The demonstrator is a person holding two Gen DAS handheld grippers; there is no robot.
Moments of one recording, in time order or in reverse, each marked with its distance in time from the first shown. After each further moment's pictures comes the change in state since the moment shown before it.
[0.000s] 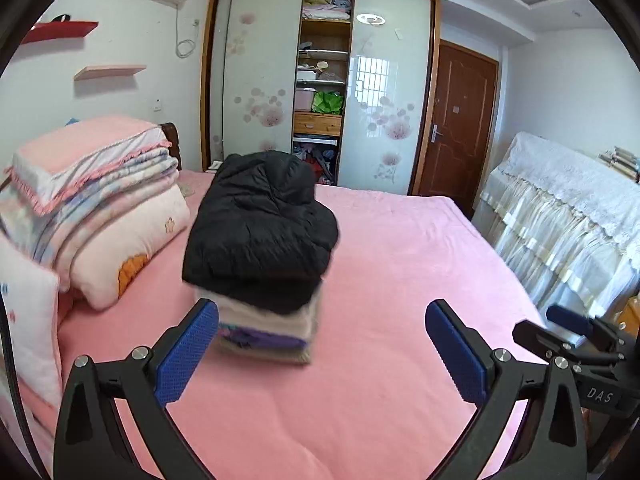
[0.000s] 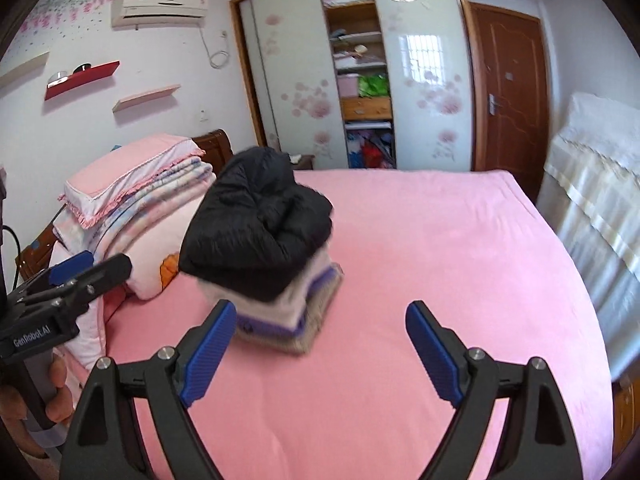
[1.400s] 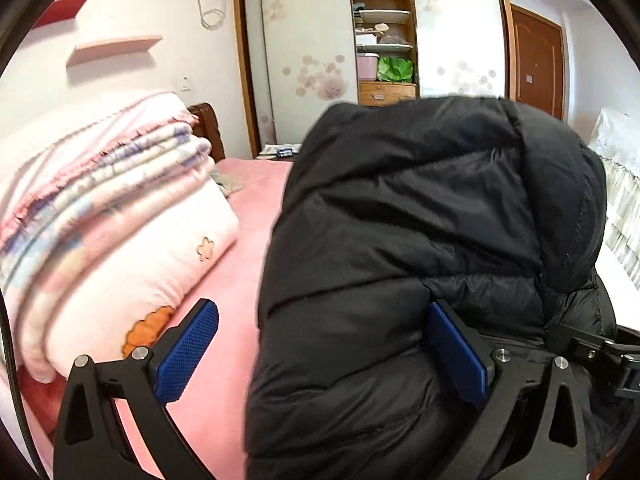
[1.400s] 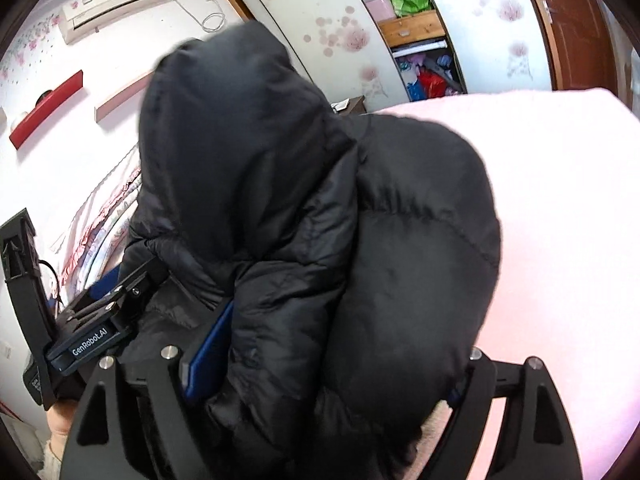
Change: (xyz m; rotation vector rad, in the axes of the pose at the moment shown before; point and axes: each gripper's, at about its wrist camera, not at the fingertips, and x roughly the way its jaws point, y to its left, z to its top) left arm 0.384 0.193 0.092 0.056 0.066 0.239; right arm 0.423 0.062 0.112 0.130 0.186 0.270
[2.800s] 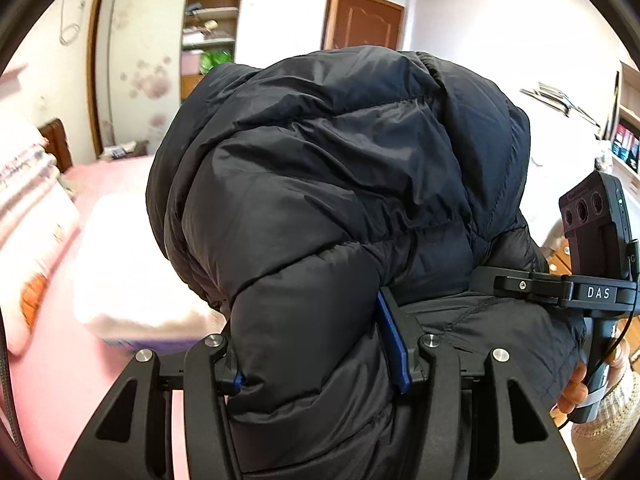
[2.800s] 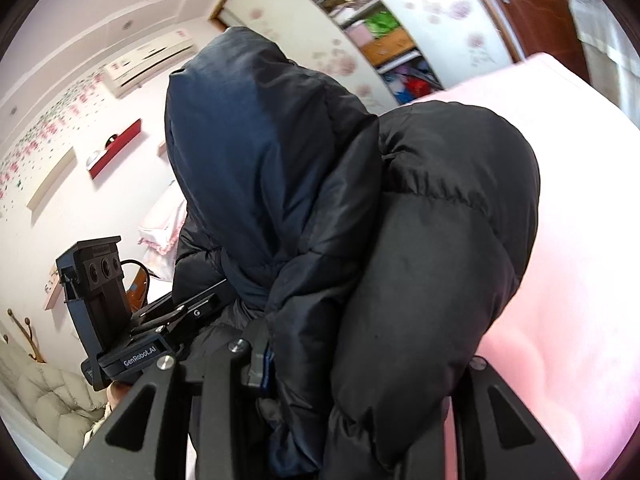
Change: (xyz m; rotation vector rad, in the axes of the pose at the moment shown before) left arm -0.276 -0.196 -0.086 0.191 0.066 -0.566; right arm -0.411 -0.111 -0.207 0.114 -0.066 0.213
